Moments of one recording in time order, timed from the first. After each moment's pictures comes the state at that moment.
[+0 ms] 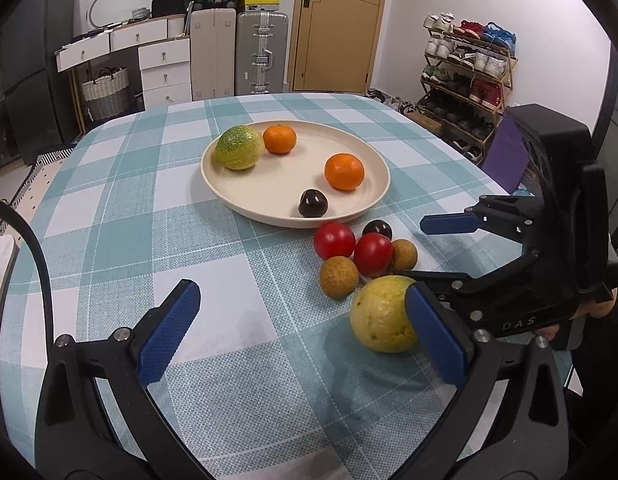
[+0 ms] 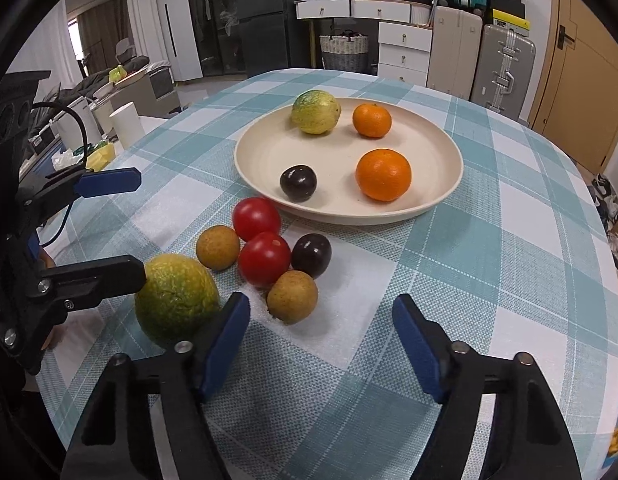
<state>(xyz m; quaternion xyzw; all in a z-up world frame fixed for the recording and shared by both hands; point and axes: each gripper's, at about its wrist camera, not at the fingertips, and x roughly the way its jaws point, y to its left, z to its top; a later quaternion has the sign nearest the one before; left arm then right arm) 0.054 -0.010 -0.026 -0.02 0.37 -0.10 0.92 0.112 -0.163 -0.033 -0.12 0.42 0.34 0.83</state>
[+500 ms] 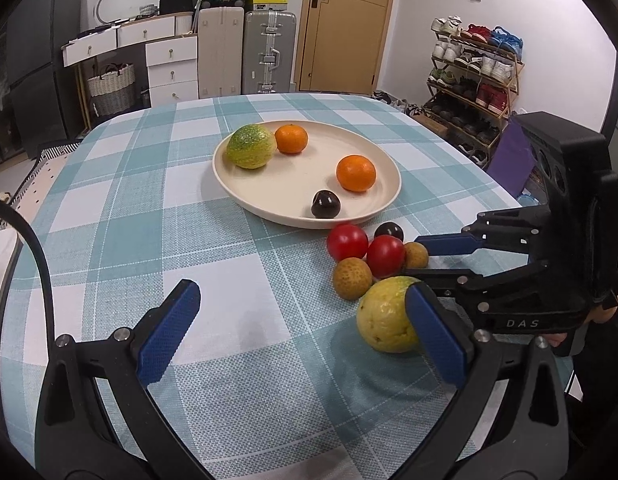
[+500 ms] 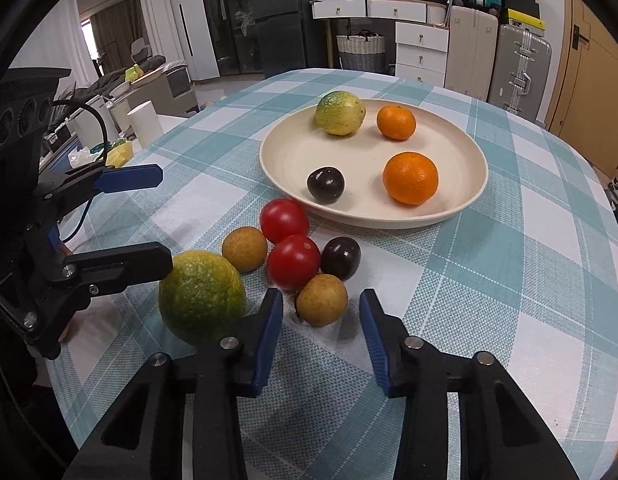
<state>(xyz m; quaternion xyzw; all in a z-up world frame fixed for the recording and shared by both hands) 0.055 -0.002 -0.026 -0.03 0.37 -0.09 0.93 0.107 -0.155 -0.032 -0.12 0.43 0.36 0.82</state>
